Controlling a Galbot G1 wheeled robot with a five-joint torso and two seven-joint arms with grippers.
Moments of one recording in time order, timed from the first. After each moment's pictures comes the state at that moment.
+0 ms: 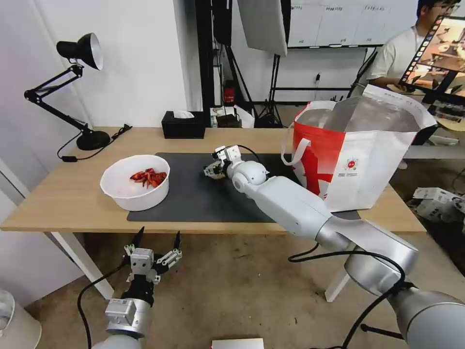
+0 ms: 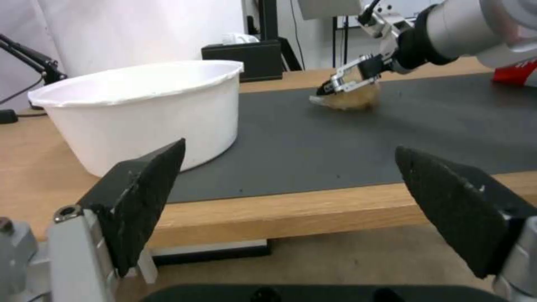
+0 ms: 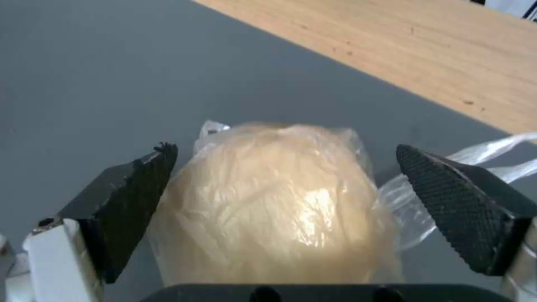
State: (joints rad) left arm 1.72 -1.29 -0.46 -2.20 -0.09 -0.05 -0.15; right arm -0.08 1.41 -0.58 0.96 0.87 -0.42 0.18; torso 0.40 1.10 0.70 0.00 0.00
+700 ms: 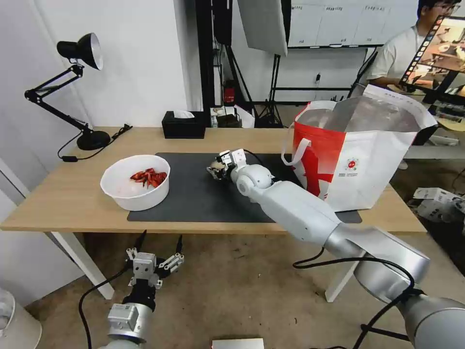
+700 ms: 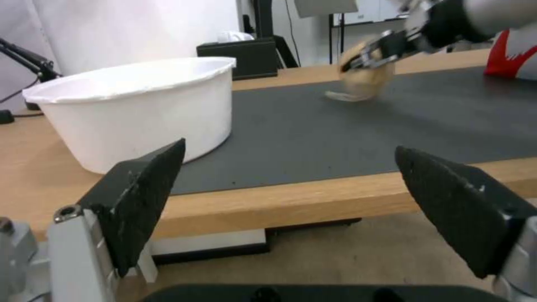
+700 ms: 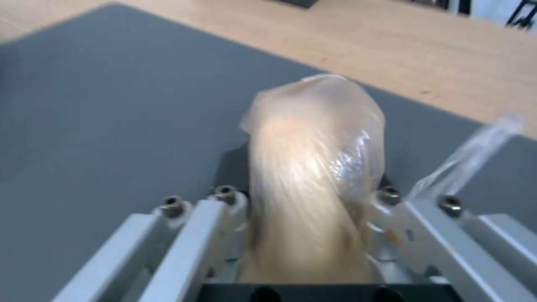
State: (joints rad) left arm 1.74 -1.29 -0.45 -2.20 -0.06 -0.07 -0.15; right arm -0.16 1.24 -0.56 1.25 0.97 -0.40 0.30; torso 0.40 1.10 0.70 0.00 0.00
